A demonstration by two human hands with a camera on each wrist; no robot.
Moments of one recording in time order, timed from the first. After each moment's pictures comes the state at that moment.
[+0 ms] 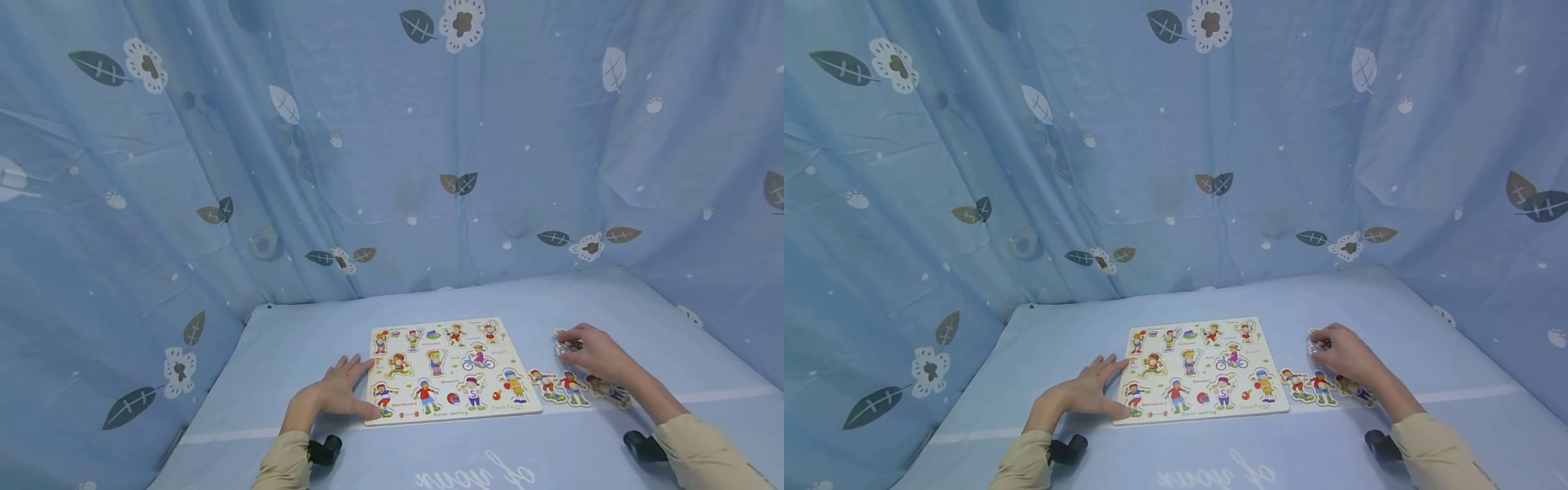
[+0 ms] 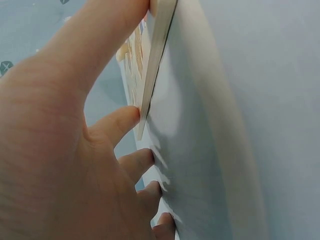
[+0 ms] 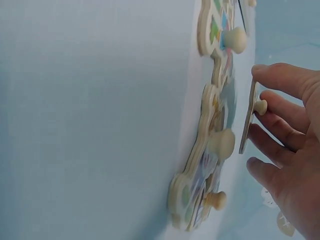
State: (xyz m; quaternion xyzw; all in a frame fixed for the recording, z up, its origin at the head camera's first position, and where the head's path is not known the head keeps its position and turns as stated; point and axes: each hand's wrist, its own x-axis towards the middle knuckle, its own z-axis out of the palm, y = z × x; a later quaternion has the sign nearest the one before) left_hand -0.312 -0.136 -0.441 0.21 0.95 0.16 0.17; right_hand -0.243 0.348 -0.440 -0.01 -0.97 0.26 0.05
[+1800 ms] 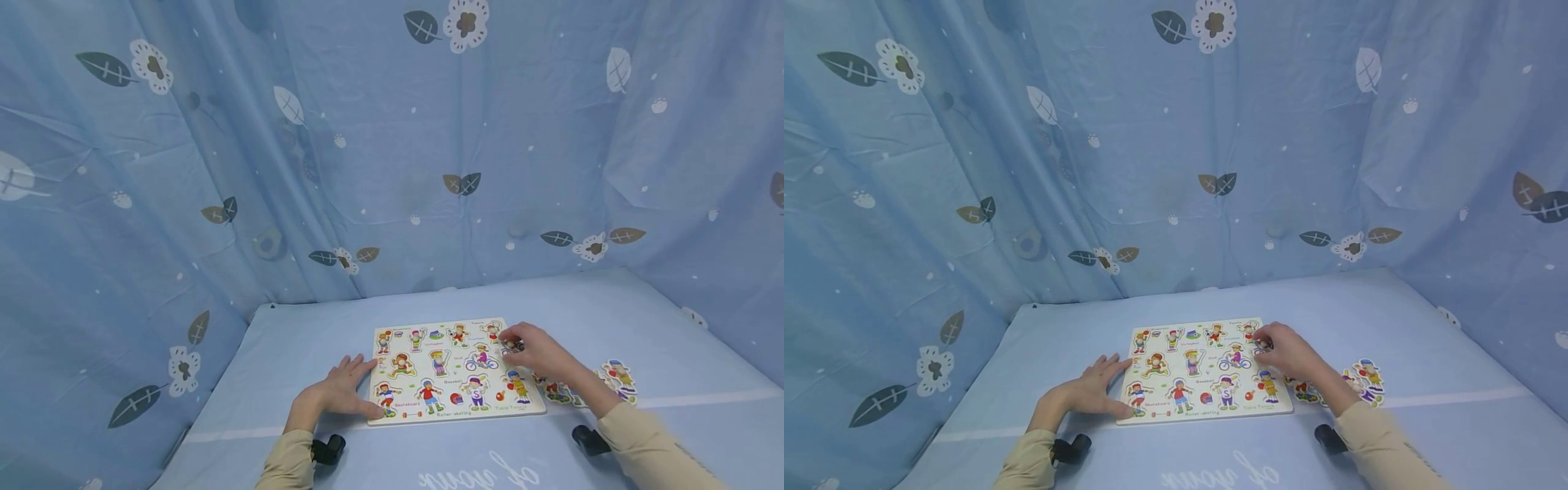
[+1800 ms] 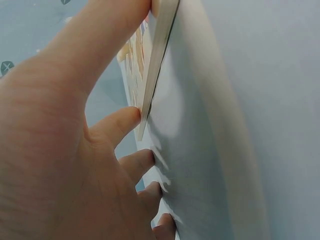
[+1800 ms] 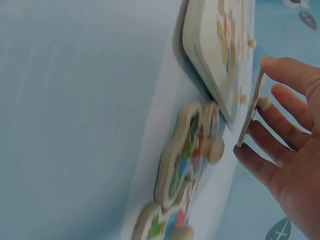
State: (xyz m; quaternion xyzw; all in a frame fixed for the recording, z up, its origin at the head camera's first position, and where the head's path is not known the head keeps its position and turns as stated) left_hand -0.310 -0.135 -0.438 0.20 0.95 0.15 0.16; right_hand -0.269 0.259 -0.436 0.07 -0.94 0.33 0.04
